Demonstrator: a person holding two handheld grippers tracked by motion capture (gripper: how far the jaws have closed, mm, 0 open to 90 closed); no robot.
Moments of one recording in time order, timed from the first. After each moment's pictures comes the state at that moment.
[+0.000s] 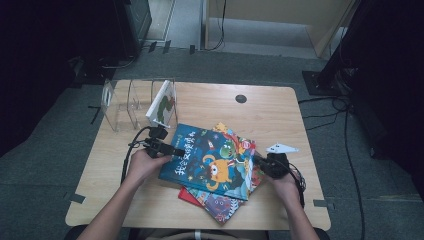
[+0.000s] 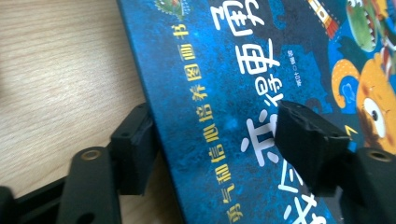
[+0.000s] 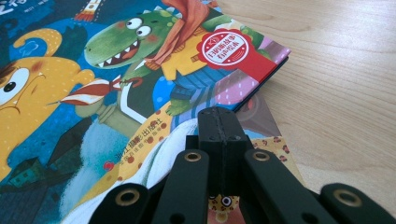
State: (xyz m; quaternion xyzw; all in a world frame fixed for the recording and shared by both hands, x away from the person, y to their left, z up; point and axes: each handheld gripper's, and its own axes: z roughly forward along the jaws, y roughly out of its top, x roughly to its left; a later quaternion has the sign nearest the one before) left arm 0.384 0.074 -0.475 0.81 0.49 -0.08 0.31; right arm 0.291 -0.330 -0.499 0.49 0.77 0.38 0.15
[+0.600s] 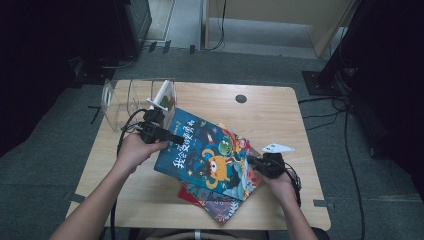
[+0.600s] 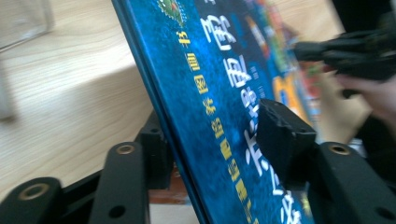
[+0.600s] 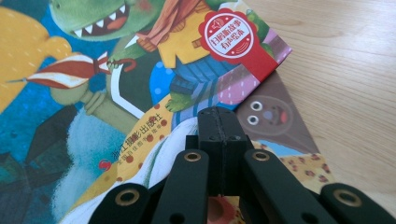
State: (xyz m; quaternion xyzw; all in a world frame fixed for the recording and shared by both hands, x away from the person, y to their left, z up) left arm 0.387 0.067 -0.382 0.81 0.46 -0.16 0.32; right arm 0.293 -0.317 -0.501 0.48 0.77 0.40 0.13
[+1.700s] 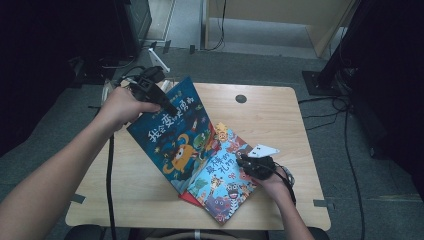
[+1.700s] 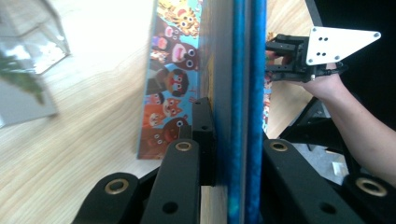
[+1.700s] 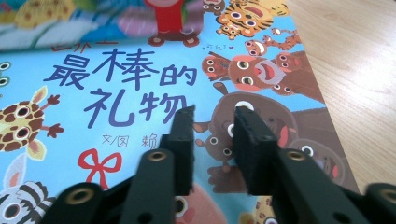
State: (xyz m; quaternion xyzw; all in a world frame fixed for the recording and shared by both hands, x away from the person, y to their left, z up) left arm 0.420 0.065 -0.258 0.85 0.44 -0.15 0.23; right arm 0.294 -0.288 -0.501 0.37 0.83 0.38 0.17
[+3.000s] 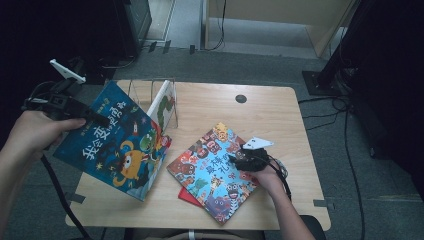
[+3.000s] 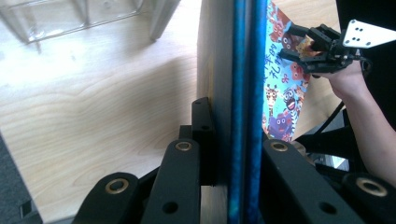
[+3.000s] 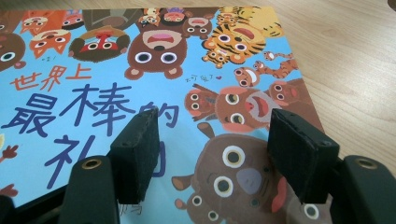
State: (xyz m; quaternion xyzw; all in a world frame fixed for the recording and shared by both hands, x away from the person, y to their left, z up) left arm 0.358 0.227 -0.253 0.77 0.57 -0.12 0.25; right arm 0.322 -0.276 -0.506 0.38 0.81 0.40 0.17
